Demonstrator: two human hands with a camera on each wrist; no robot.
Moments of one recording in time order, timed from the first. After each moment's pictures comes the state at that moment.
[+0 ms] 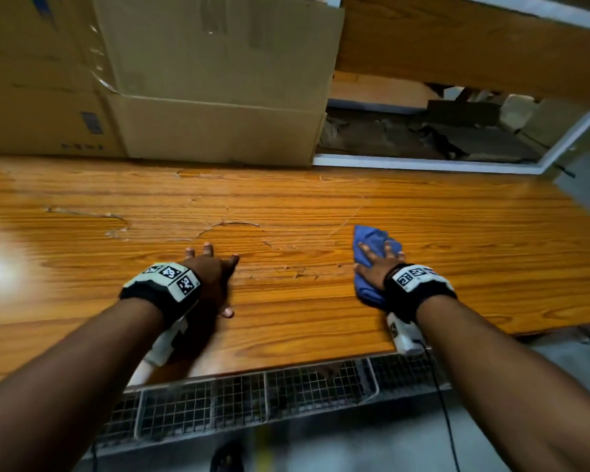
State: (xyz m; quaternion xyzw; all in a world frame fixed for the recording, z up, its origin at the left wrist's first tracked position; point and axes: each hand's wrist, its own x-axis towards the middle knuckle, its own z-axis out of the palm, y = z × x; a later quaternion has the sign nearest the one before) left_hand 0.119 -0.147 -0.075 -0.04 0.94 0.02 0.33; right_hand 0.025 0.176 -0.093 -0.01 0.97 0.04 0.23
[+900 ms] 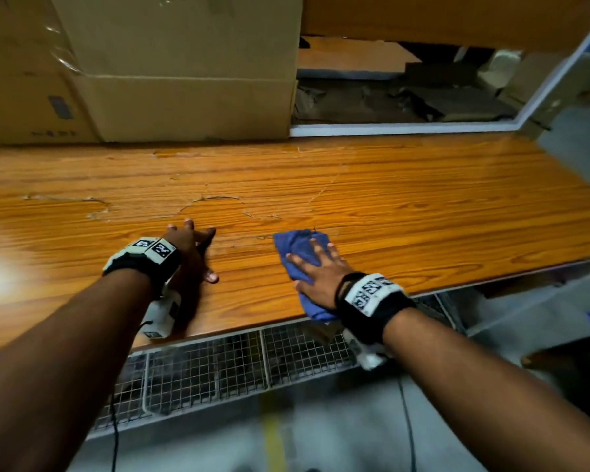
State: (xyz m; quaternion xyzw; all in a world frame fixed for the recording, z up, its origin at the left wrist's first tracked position) left_hand 0.119 -0.161 -0.086 -0.08 0.95 0.09 0.29; right_hand 0.130 0.133 -0.109 -0.21 0.95 0.04 0.24
